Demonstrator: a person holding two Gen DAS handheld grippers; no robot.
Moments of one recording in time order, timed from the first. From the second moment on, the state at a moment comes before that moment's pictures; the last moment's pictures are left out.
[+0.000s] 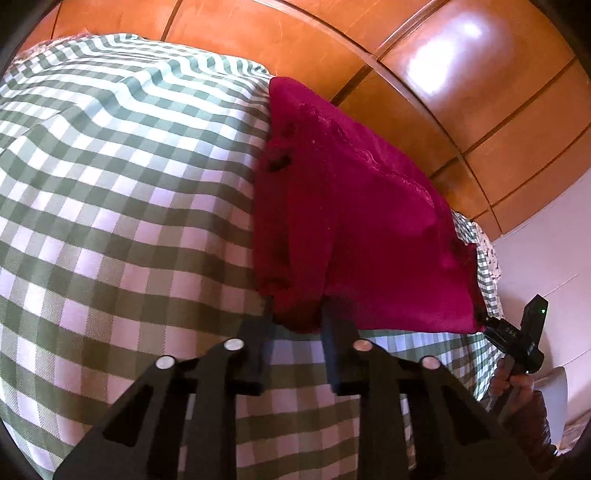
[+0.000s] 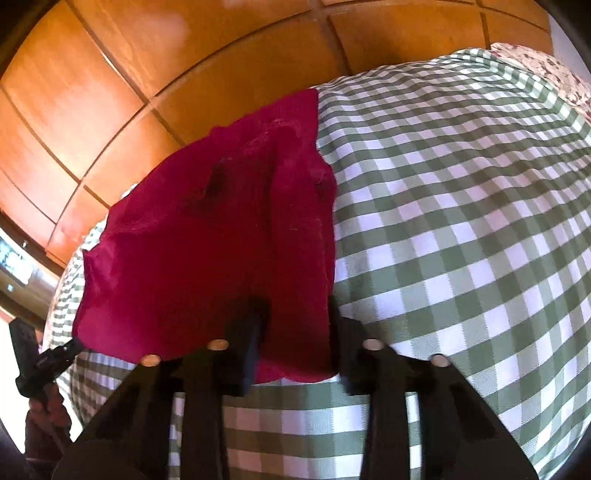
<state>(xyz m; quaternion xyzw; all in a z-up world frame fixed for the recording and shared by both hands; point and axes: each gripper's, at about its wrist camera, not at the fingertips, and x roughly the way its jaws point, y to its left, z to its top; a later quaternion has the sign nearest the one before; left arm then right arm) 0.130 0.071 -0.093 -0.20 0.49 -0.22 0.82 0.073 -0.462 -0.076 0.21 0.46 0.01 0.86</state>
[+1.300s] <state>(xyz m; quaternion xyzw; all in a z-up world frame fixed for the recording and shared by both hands) 0.117 0.061 -0.059 -0.15 0.45 -0.24 0.85 0.036 -0.433 -0.035 0.09 0.46 0.01 0.88</state>
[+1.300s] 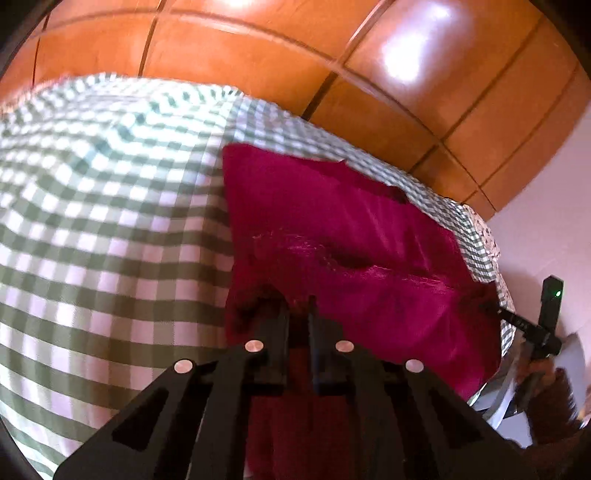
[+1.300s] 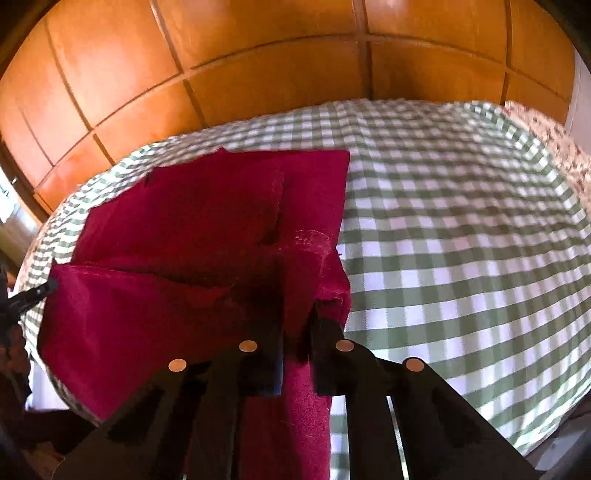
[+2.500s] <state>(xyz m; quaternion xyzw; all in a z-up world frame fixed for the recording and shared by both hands) 0.257 0.034 -0.026 -0.10 0.43 -0.10 0.89 0.190 -0.437 -0.026 0.09 0.41 -0.06 0.90</state>
